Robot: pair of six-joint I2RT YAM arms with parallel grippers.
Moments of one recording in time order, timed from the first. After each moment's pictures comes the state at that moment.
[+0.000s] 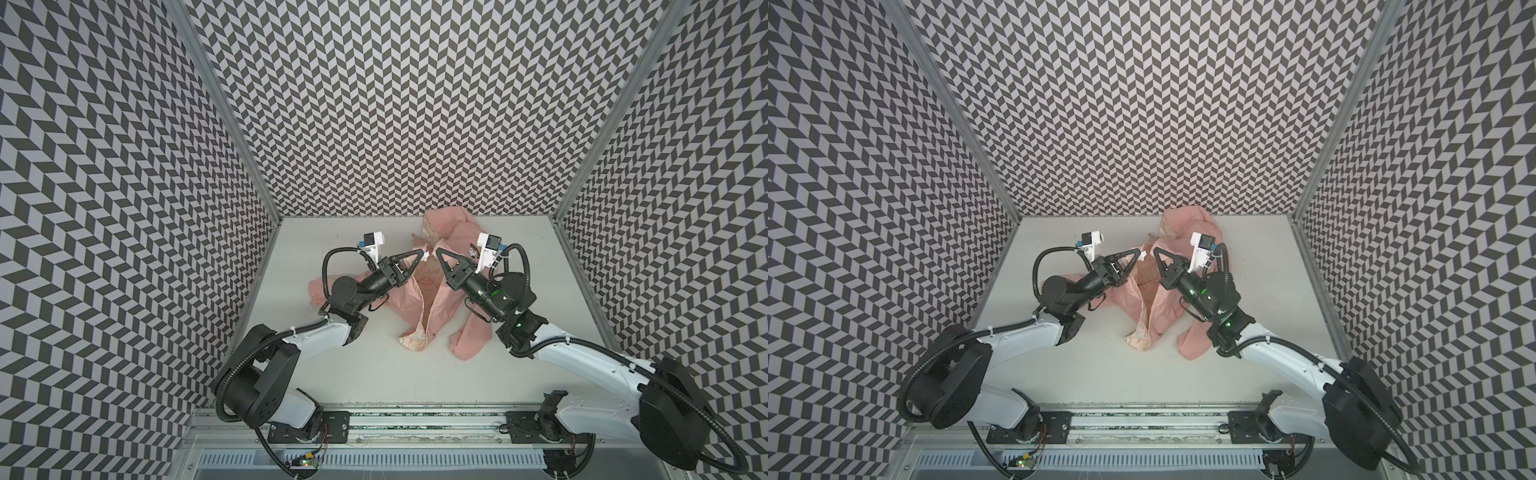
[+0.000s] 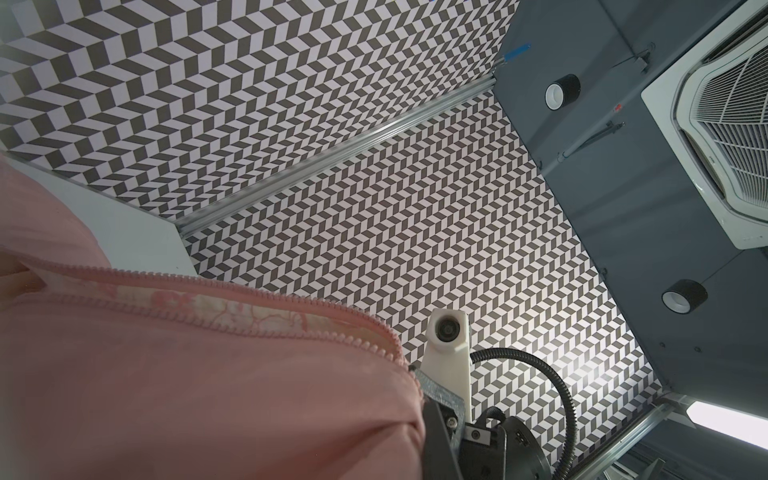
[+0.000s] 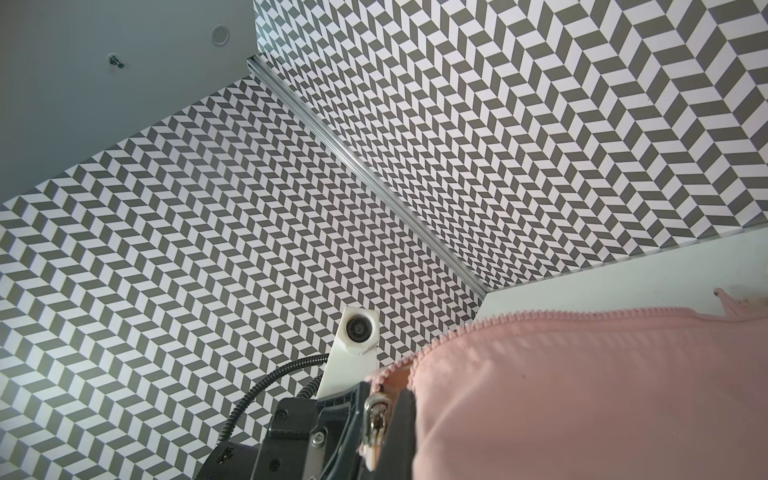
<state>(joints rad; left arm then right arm) -0.53 1.46 0.65 1.33 0.56 -1.34 0.68 1.23 0.70 0.83 -0.01 0.89</state>
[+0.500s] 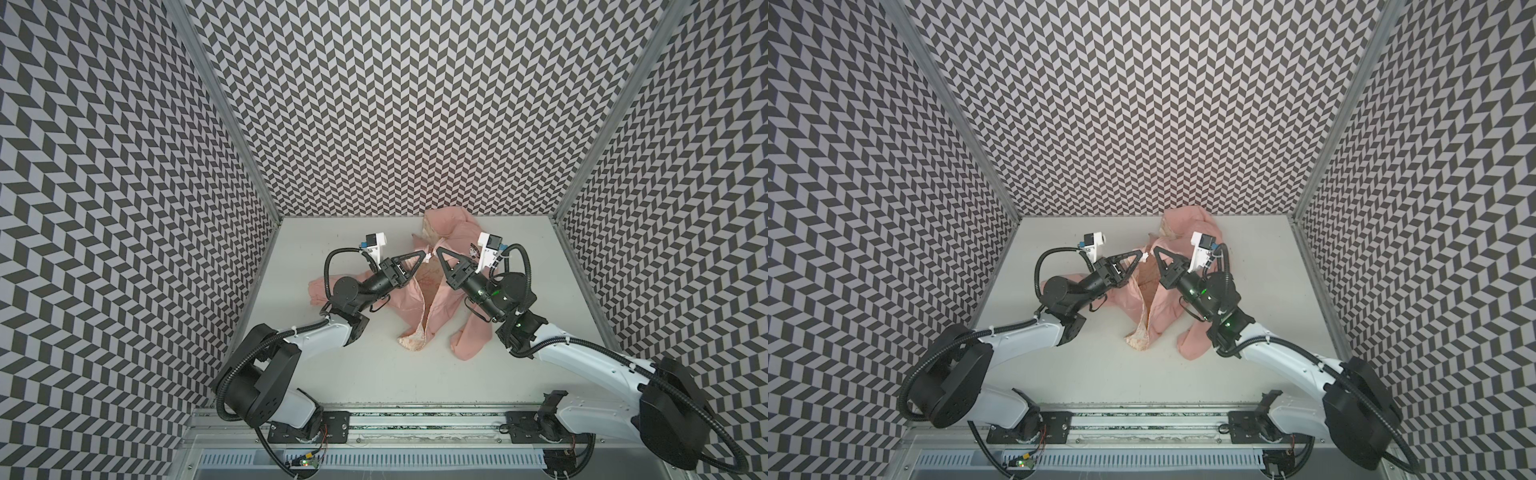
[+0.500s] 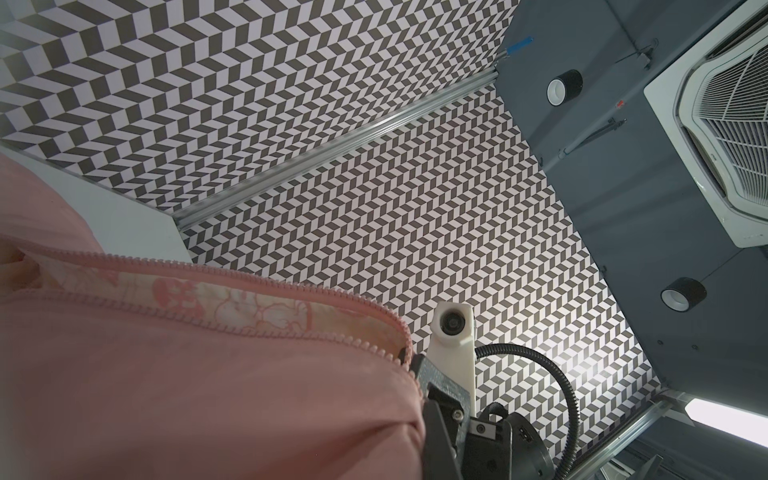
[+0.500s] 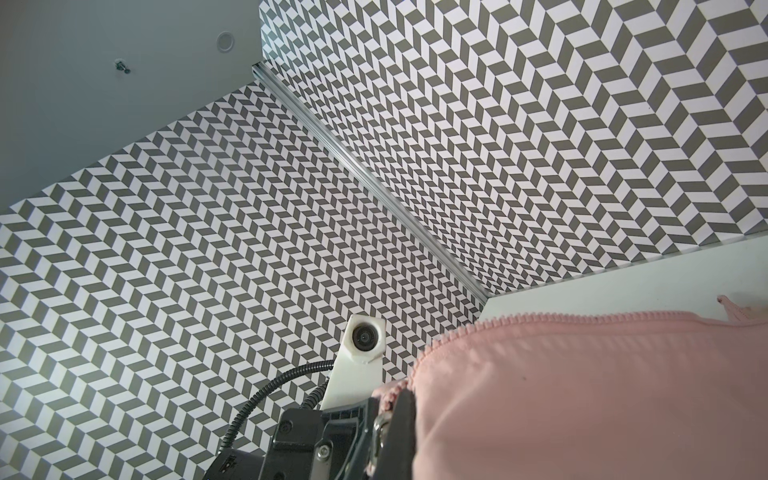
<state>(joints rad) -0.54 1.46 0.65 1.33 0.56 -1.34 0.68 1.23 0.71 0.84 0.00 0.88</state>
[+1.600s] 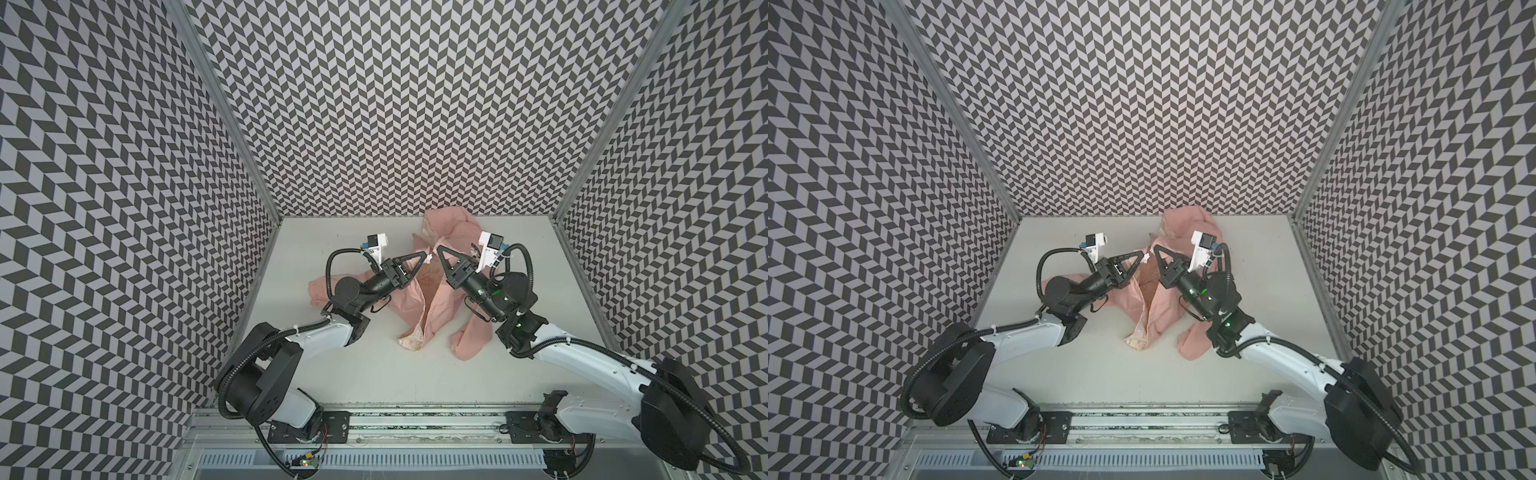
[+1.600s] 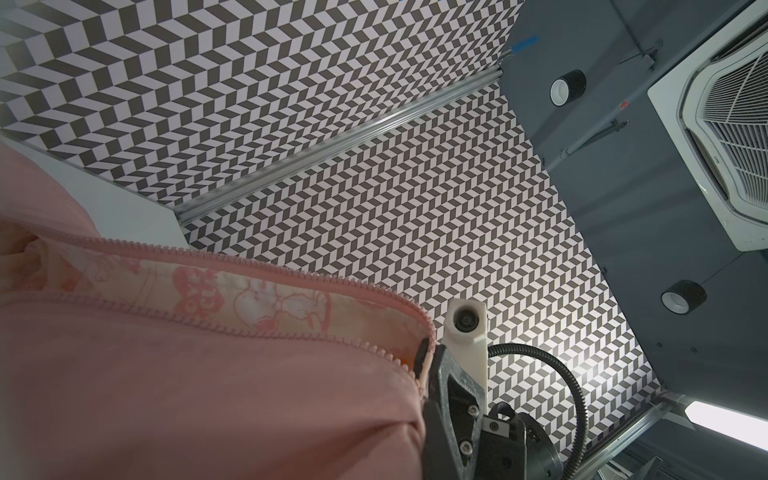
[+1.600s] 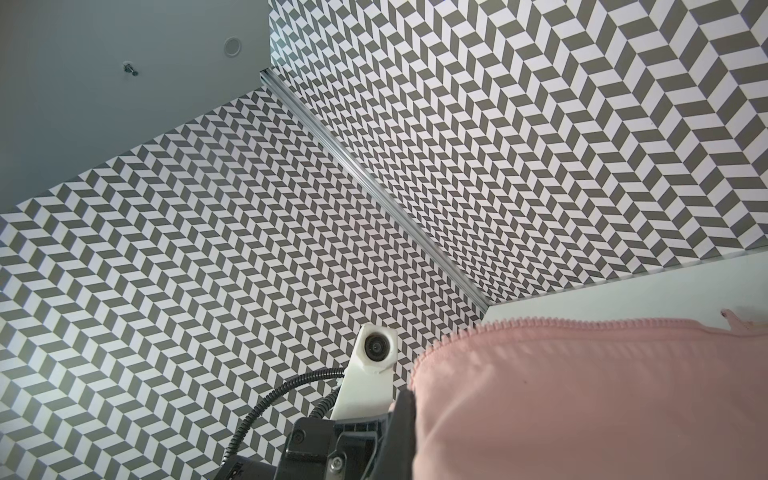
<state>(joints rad) -0.55 1.47 0.65 1.33 0.56 -1.34 0.69 1.22 0.71 0.84 0.02 0.86</state>
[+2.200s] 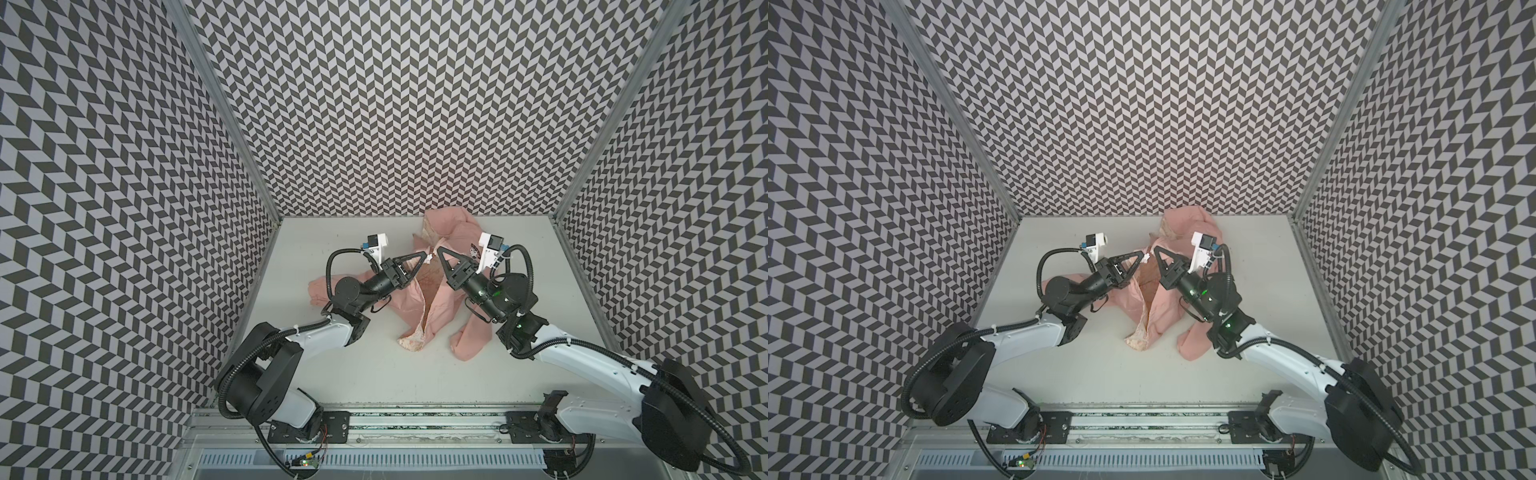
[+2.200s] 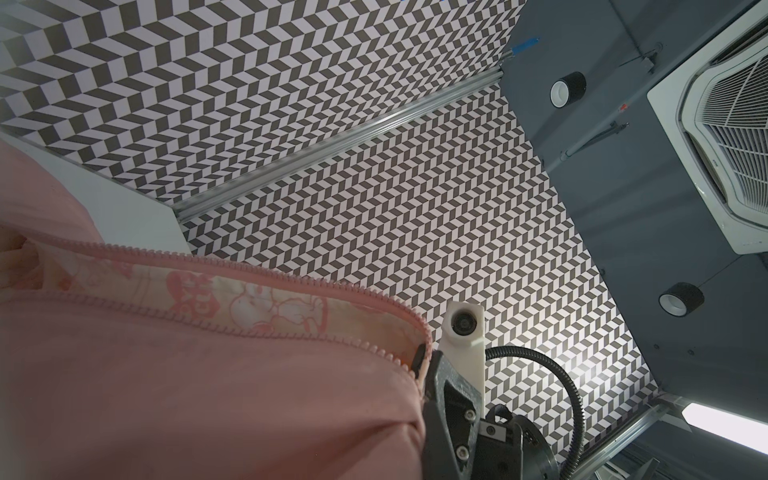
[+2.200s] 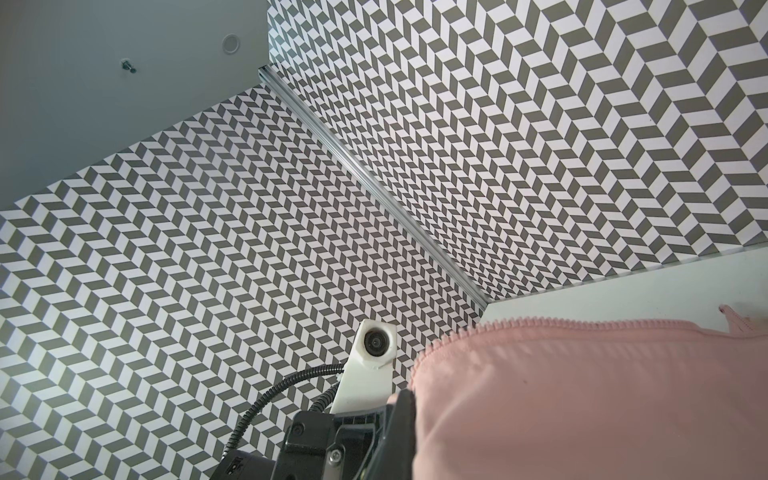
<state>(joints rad) -0.55 1.48 0.65 1.33 0.56 -1.36 0.69 1.22 0.70 0.84 0.01 0.86</state>
